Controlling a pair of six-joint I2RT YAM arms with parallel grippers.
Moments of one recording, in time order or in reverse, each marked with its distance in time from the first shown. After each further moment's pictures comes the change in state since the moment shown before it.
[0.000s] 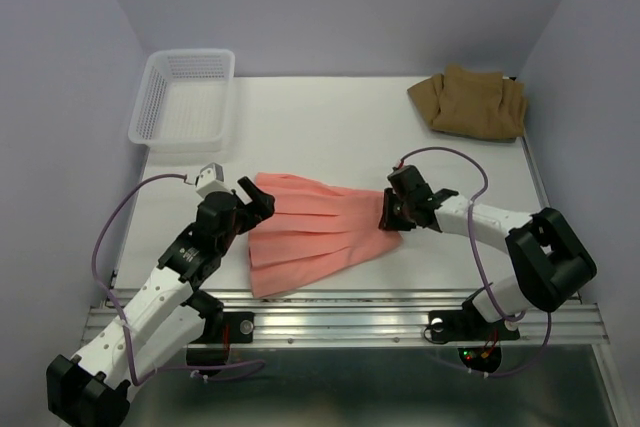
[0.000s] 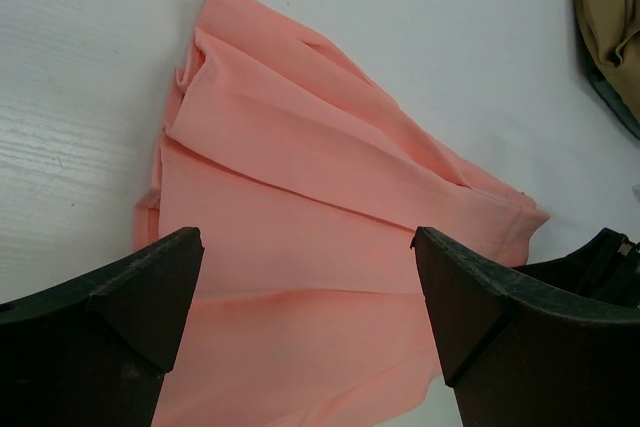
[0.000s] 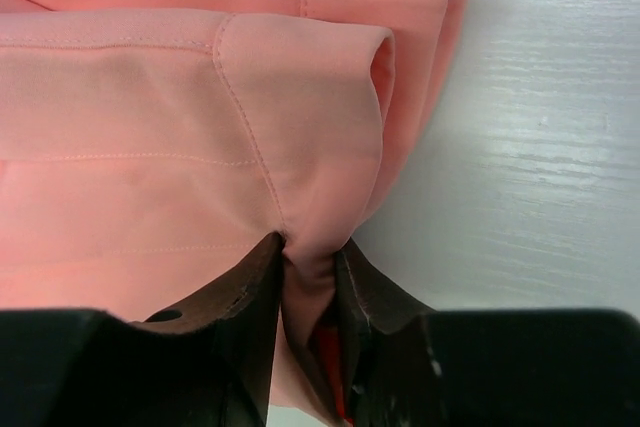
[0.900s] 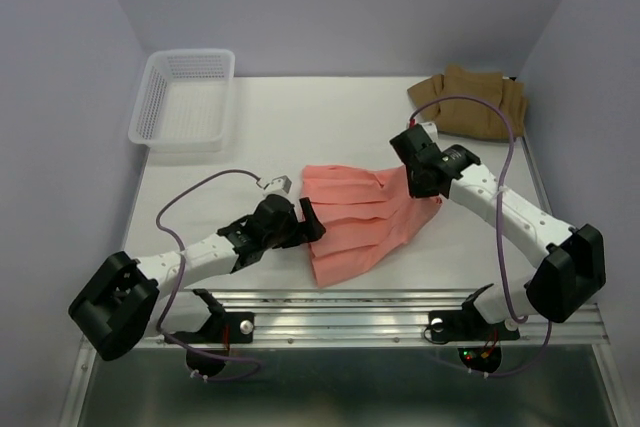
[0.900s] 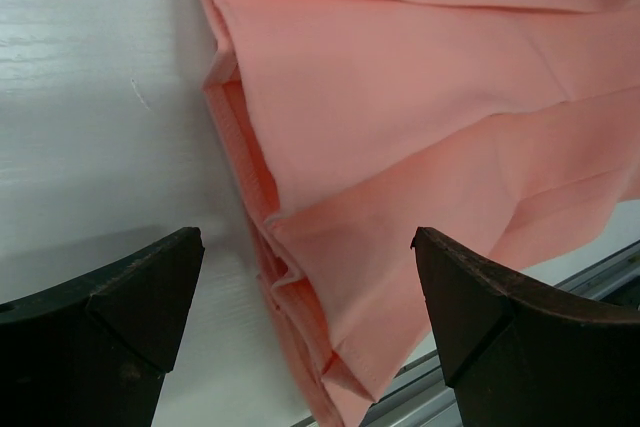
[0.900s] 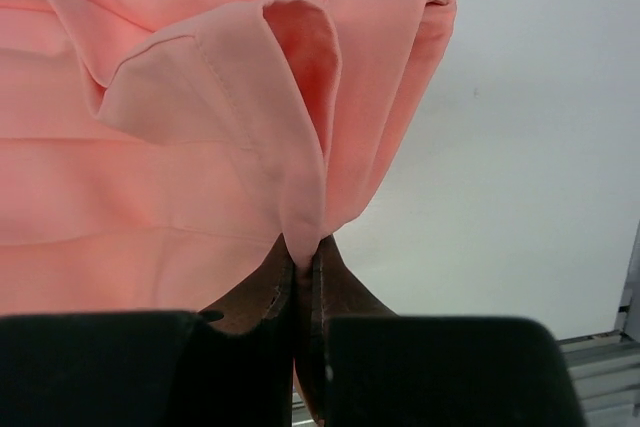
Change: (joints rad) left arm -0.247 0.495 -0.032 0.342 0.204 -0.026; right arm 0.013 -0.064 0.490 -0.666 0.467 -0.200
